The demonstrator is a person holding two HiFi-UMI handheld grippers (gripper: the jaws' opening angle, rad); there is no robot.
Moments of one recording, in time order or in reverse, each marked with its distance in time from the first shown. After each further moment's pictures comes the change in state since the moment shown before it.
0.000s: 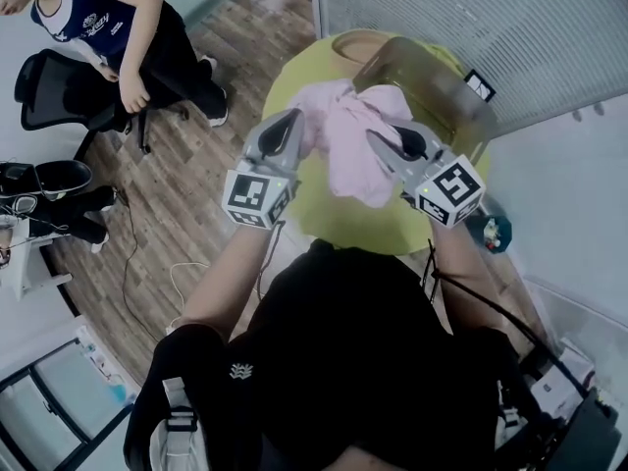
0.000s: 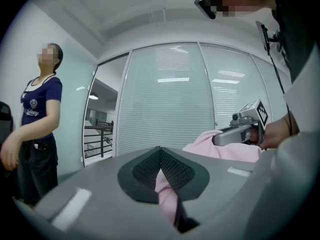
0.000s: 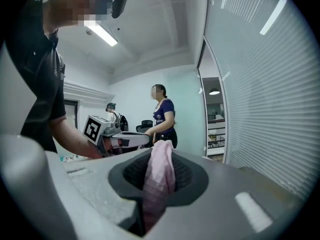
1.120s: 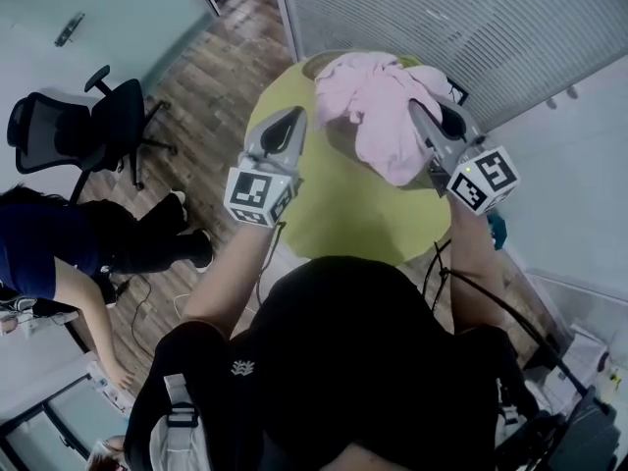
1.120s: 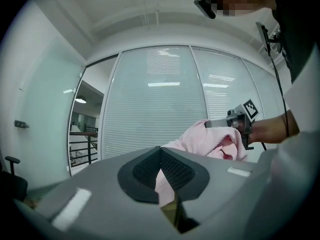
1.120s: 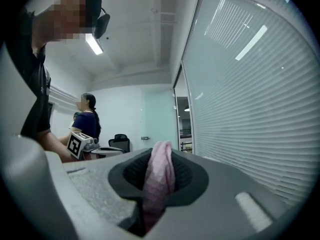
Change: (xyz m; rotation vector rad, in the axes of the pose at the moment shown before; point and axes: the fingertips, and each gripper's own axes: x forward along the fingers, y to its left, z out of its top) left arm 0.095 -0.062 0.046 0.047 -0.068 -0.114; right arm -0.121 -0.143 0.063 0.032 -0.172 -0.288
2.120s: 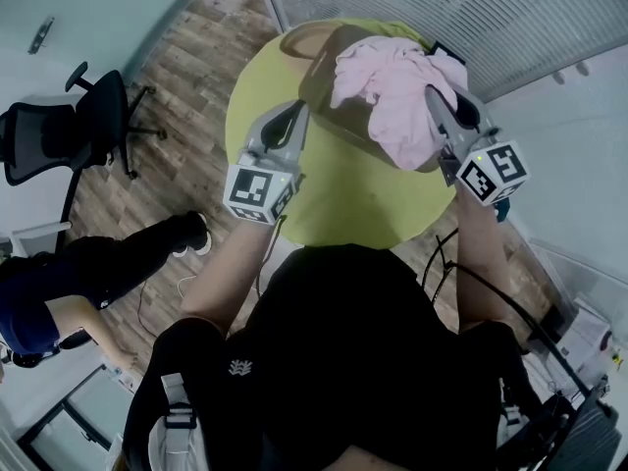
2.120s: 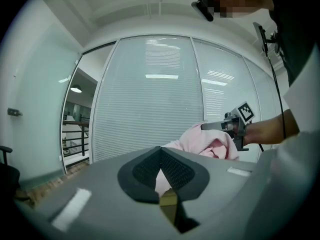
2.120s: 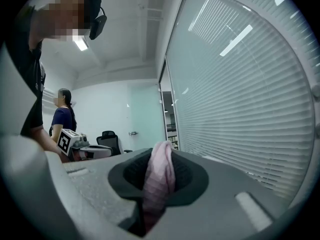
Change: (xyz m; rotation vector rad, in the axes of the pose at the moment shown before) left arm -0.007 0.022 -0.024 -0.075 0.060 -0.071; right arm 0.012 -0.014 -0.025 0.052 0.081 -0.154
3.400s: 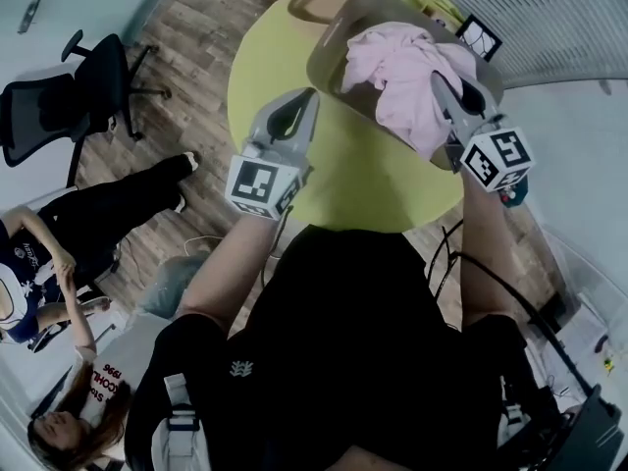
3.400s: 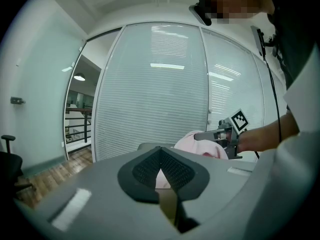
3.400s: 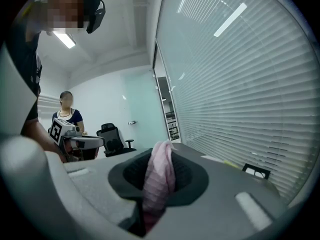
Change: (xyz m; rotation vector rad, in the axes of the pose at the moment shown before) left arm 0.042 -0.006 -0.087 -0.045 0.124 0.022; right arm 0.037 -0.062 -0.132 0.112 0.123 0.020
